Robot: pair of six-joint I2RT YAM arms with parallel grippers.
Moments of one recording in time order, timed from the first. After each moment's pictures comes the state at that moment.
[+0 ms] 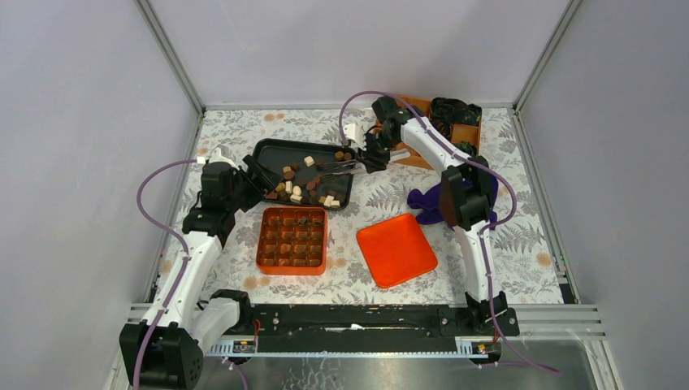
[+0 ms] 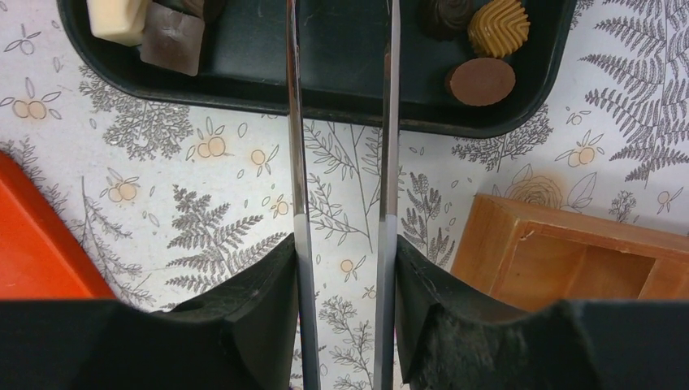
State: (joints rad) left arm -0.06 0.95 0.73 -0.30 0.16 -0.76; right arm 0.45 2.29 2.07 -0.99 -0.49 -1.05
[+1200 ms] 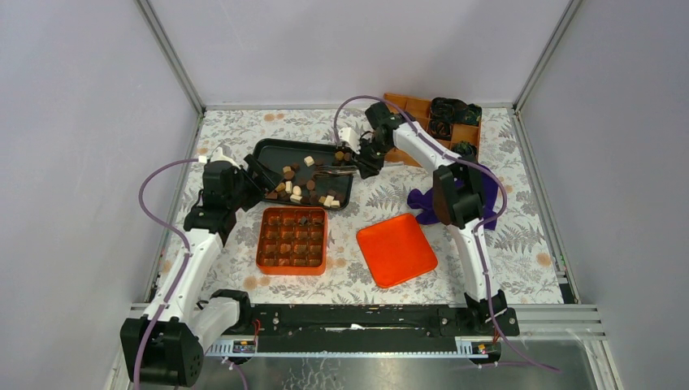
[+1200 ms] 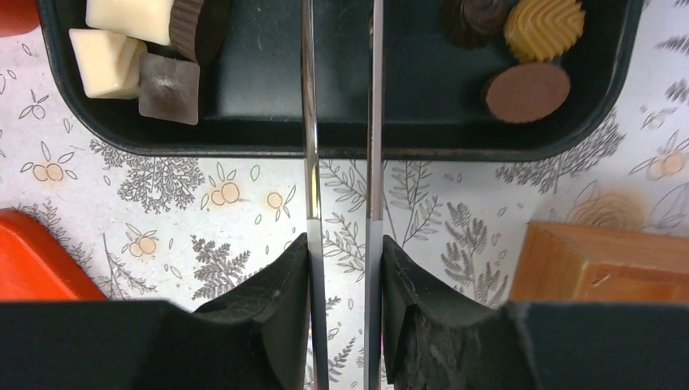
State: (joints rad) left arm -0.06 0.98 0.73 -0.28 0.18 -0.76; right arm 0.48 2.37 2.10 -0.95 -0.48 -0.92
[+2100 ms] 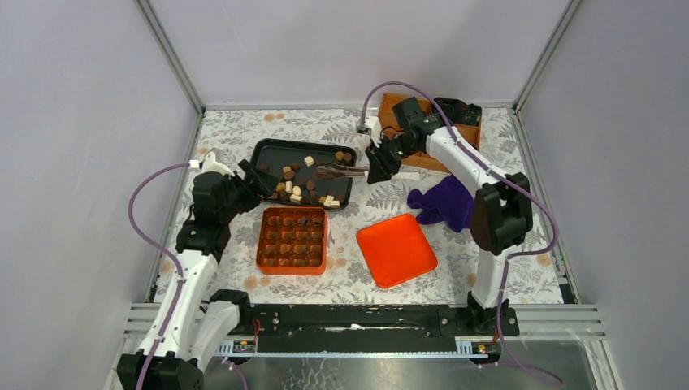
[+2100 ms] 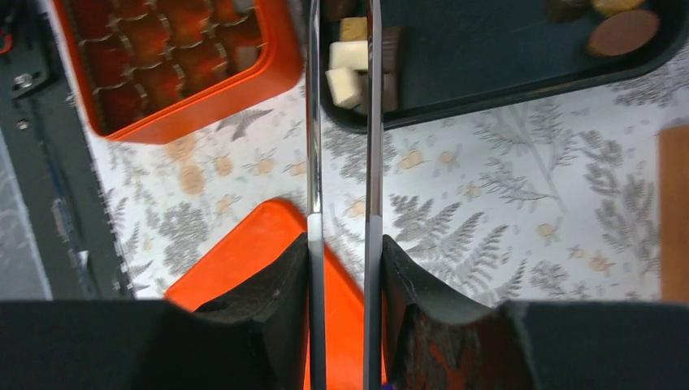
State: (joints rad) left arm -0.06 0.82 0.70 -0.29 0.19 -0.71; right arm 0.43 1.96 1.73 -0.88 -0.71 -0.55
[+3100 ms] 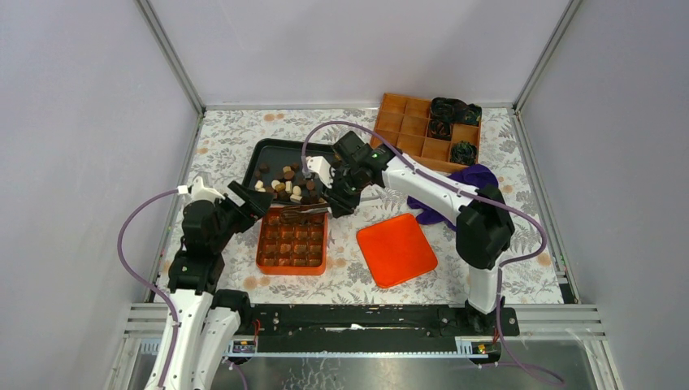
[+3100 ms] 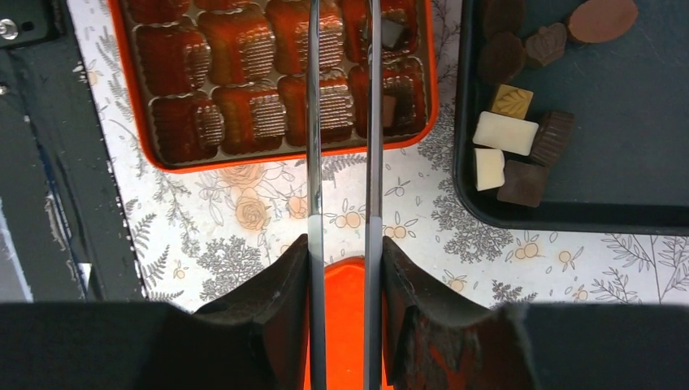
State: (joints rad) left arm -0.06 0.51 0.59 -0.42 0.17 -0.76; right arm 0.81 1.91 1.66 -0.82 -0.48 -0.48
